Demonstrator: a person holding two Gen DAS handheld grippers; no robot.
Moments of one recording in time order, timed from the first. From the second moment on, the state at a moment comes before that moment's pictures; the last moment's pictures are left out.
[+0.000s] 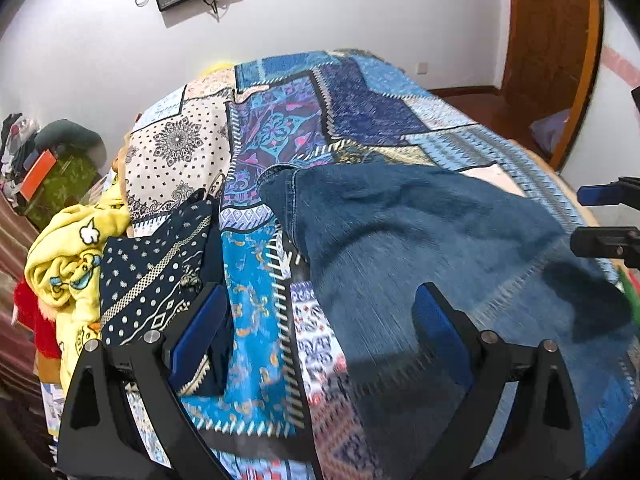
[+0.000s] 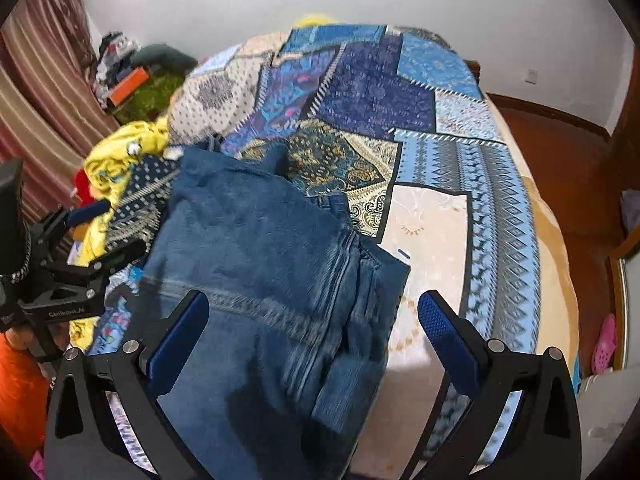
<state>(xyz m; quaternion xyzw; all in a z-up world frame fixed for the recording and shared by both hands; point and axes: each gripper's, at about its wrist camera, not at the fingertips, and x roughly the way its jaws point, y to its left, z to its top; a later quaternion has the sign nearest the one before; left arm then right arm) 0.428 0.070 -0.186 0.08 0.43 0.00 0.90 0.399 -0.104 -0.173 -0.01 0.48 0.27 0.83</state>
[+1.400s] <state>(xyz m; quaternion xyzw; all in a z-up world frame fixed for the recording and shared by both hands) 0.381 0.111 -0.224 -0.14 0.52 -0.06 0.84 0.370 -0.140 -0.203 0.06 0.53 0.27 0.80</state>
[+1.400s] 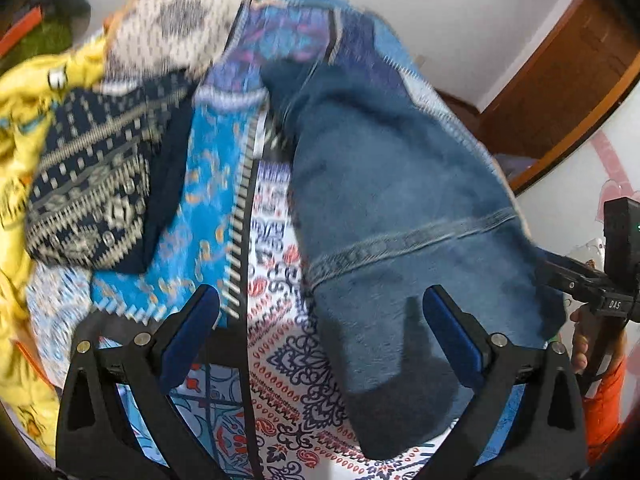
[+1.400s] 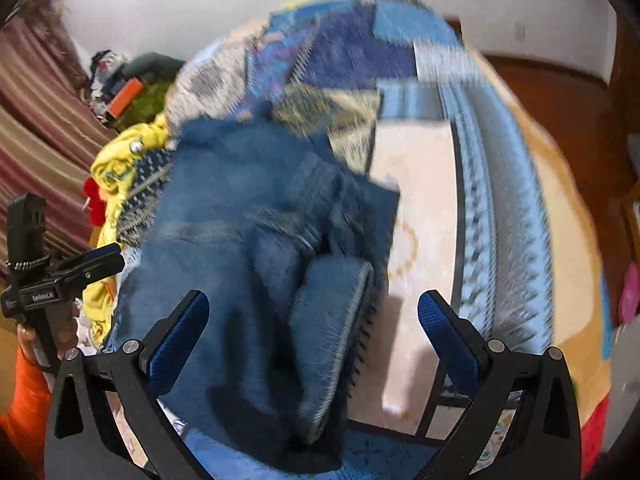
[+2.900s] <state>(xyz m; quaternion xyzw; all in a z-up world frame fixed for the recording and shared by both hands) 0.388 0.237 -0.063 -0.21 0.33 -0.15 0.91 0.395 -0.002 -0.069 0.14 0.42 0.42 0.80</state>
